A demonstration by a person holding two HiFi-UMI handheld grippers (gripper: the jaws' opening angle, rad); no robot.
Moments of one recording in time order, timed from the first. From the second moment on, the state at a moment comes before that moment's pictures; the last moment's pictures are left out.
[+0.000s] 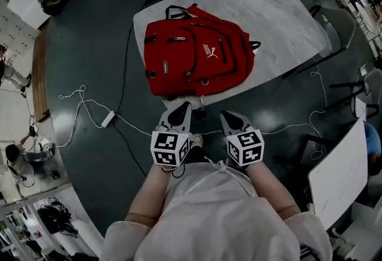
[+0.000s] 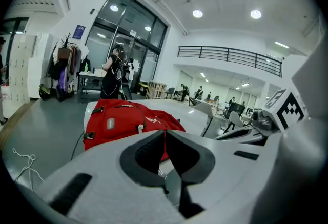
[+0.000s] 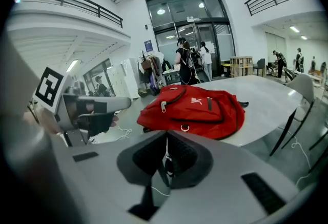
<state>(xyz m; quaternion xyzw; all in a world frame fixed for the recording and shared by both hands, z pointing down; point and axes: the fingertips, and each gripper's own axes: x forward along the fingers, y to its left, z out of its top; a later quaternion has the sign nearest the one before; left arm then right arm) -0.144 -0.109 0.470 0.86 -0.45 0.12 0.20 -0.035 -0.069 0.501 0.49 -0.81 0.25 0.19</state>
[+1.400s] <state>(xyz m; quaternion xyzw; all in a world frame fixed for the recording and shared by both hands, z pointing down) -0.117 -0.189 0.653 0.84 -0.35 0.27 0.32 -0.096 -0.144 0.657 0.40 -0.75 0.34 0.39</state>
